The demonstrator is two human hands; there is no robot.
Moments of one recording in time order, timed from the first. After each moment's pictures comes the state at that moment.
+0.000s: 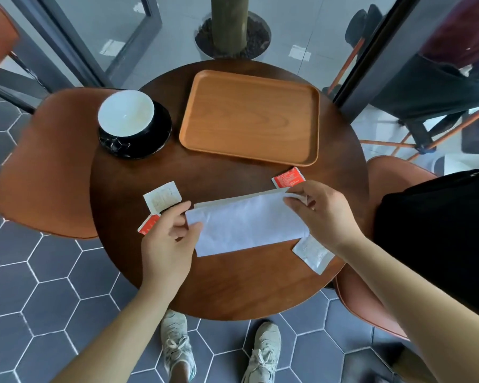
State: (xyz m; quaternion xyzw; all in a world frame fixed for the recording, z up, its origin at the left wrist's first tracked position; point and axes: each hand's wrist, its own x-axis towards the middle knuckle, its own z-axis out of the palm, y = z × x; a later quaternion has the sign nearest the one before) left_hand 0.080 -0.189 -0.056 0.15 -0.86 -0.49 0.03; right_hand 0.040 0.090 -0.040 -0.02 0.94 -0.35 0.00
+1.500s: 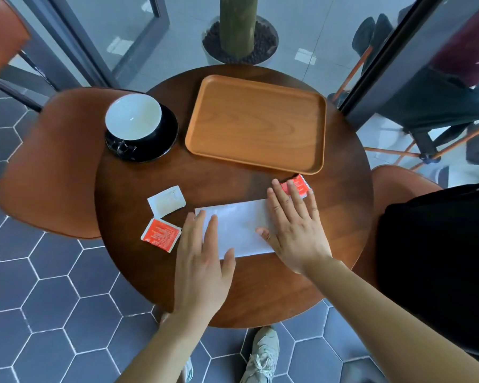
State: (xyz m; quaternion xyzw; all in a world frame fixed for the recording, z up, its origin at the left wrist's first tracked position) left_hand 0.104 -0.151 -0.065 -0.01 -0.97 -0.24 -0.01; right_hand 0.050 0.057 -0.089 -0.14 0.99 -0.02 0.05
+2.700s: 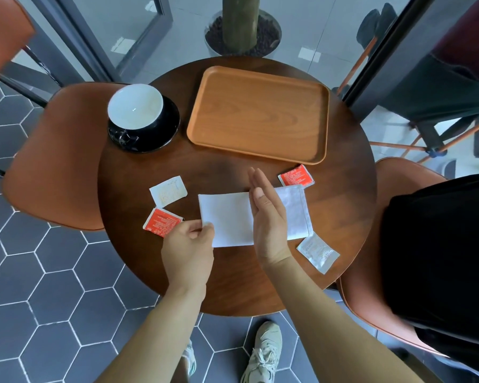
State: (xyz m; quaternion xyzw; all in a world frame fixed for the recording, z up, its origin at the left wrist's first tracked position) left_hand 0.091 -0.153 -0.048 0.34 -0.76 -0.55 -0.04; right_hand 0.055 -0.026 -0.074 0.13 0.61 -0.78 0.04
